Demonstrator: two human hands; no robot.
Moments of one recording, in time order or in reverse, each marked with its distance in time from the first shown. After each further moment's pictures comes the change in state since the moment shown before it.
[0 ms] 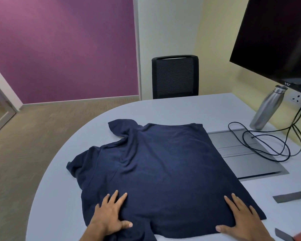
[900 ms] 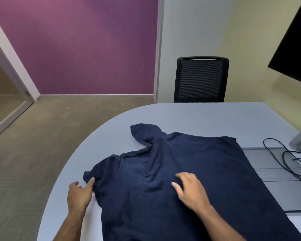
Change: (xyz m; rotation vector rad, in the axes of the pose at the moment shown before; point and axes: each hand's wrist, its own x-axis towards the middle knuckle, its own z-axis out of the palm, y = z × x) left_hand 0.066 -0.143 -0.067 -1.195 0.662 -0.698; right_hand 0.115 -0.259 -0.060 0.245 0.431 -0.451
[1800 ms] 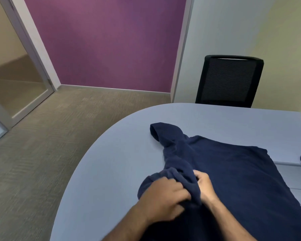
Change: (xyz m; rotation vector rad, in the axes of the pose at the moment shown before) left_hand -0.104 0.075 0.064 0.355 -0.523 1.701; right_hand 0.065 -0.032 0.030 0.889 -0.152 0.324
